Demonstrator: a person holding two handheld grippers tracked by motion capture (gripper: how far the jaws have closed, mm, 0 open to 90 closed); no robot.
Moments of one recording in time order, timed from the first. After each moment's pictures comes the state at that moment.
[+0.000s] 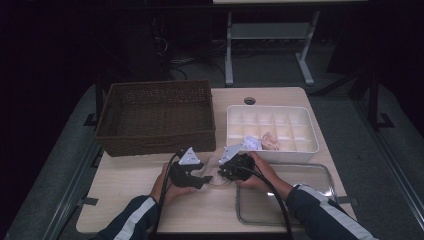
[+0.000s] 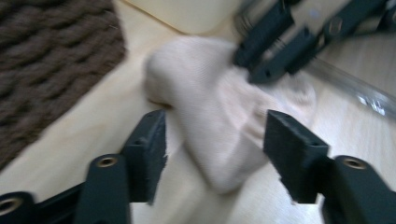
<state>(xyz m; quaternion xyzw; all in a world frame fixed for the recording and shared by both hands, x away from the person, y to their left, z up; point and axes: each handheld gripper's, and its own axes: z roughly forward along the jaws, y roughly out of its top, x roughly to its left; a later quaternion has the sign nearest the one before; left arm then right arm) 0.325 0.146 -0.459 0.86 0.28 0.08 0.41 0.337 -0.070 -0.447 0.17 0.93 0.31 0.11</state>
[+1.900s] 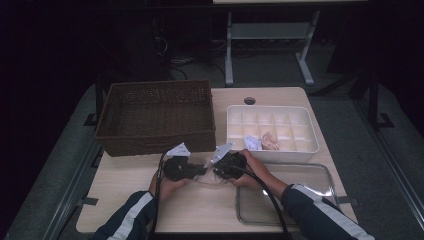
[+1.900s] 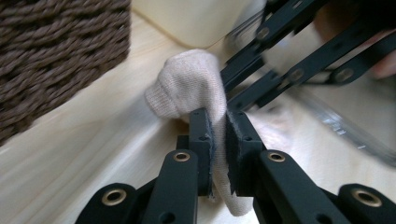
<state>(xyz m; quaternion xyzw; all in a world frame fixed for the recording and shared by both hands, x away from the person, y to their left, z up) 0.336 0.163 -0.460 0.83 0.30 -0.01 0.46 0.343 -0.048 -0.449 0.16 0.94 0.29 0.12</state>
